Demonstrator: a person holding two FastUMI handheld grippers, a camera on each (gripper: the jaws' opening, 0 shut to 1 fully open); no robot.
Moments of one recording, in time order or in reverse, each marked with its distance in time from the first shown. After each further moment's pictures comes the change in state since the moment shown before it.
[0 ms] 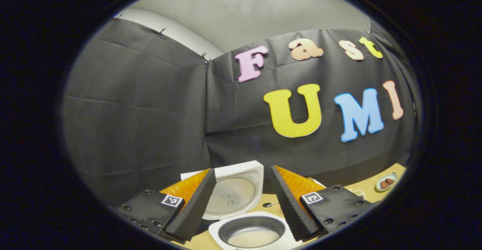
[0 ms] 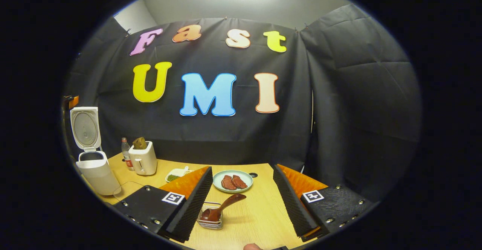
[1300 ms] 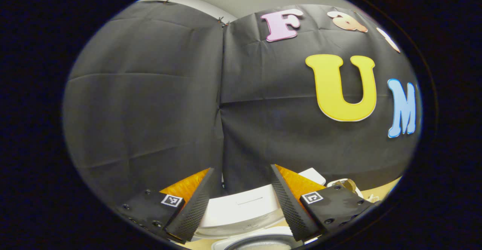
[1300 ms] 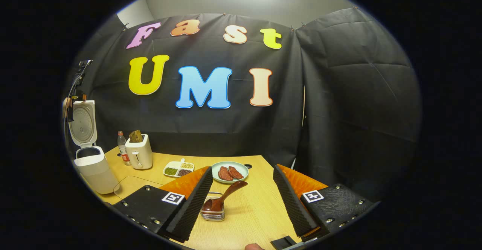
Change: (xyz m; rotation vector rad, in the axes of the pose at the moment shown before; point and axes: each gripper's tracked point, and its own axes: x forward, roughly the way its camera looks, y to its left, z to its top) left arm 0.195 0.059 -0.076 -0.094 0.275 0.131; right arm -0.027 0.024 -0.018 -0.011 0.053 -0.057
